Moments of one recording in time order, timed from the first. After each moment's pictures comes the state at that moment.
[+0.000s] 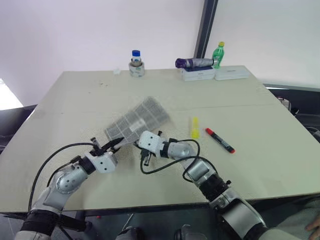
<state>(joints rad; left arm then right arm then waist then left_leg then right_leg) -0.18 0.66 -0.02 0.25 0.28 -0.74 -0.33 -0.68 -0.11 0.44 0.37 -0.16 0.06 0.67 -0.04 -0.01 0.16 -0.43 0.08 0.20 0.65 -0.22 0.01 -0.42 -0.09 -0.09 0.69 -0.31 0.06</state>
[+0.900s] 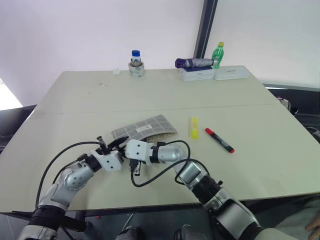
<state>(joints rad) -0.25 0.61 -0.06 0.30 0.36 -0.73 -0.28 -0.70 -0.04 0.53 0.37 -0.22 -0.02 0.77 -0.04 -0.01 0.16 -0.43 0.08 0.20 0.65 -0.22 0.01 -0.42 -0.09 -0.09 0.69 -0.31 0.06</state>
